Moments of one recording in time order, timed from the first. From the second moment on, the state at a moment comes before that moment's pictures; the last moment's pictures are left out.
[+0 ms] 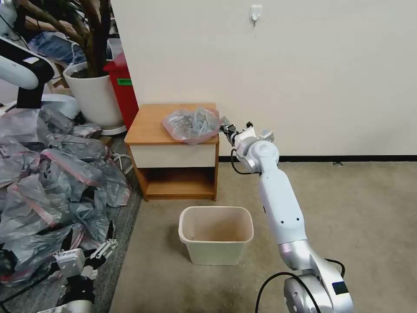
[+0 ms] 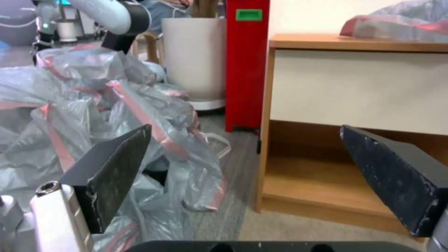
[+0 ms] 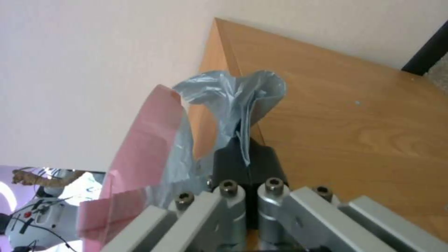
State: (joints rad) left arm 1.95 -1.56 -0.79 -2.22 -0.22 -0.21 -0.02; right arm -0.51 1.61 0.38 1.29 1.40 -0.35 0.46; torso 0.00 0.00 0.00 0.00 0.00
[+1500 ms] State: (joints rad) left arm 1.90 -1.58 -0.76 -2.16 -0.19 -0.25 -0.03; right arm -1.33 1.52 0.12 1.96 1.18 -0.27 0.51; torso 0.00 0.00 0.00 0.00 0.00
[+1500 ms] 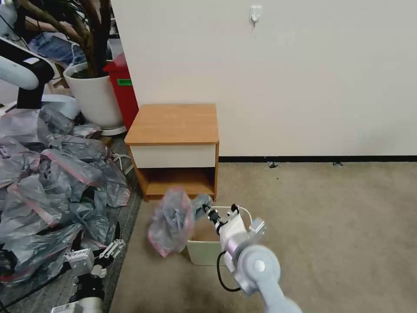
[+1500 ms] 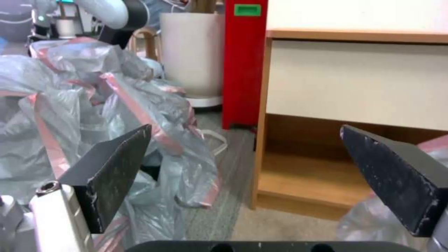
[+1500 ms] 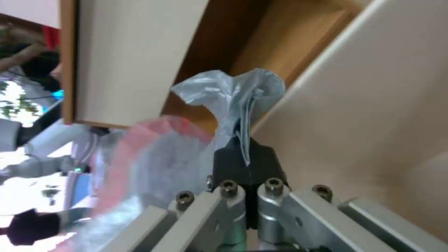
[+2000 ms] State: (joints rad) left arm 1.88 -1.57 -0.75 -2.13 -0.19 -0.25 -0.03; right arm -1.47 1.41 0.09 2.05 1.06 -0.25 0.51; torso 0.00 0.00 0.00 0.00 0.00
